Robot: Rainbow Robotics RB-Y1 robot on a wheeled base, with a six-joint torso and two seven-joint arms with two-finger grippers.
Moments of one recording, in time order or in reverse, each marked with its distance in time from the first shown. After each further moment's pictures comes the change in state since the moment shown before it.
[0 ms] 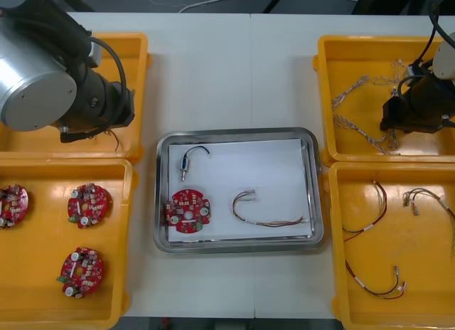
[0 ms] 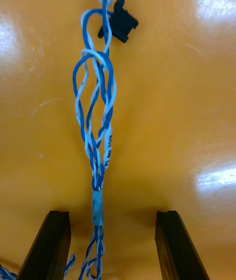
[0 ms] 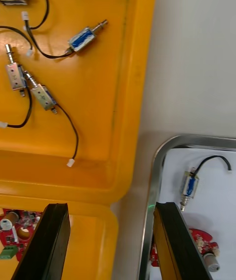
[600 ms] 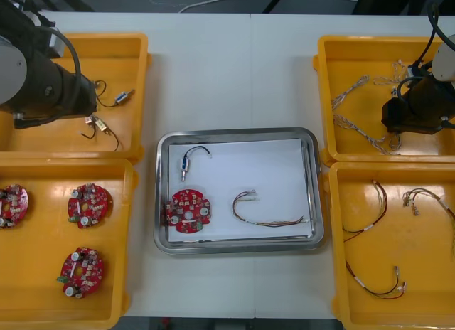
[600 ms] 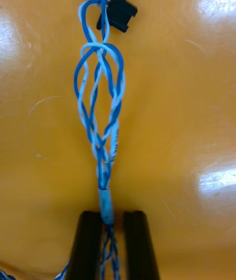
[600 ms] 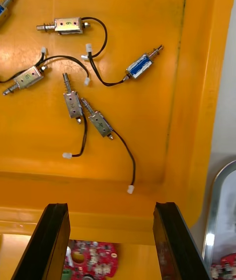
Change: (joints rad) right arm 0.004 0.001 0.000 0.000 0.000 -0.006 0.000; left arm 0.077 0.046 0.170 0.106 0.026 -0.082 -0.264
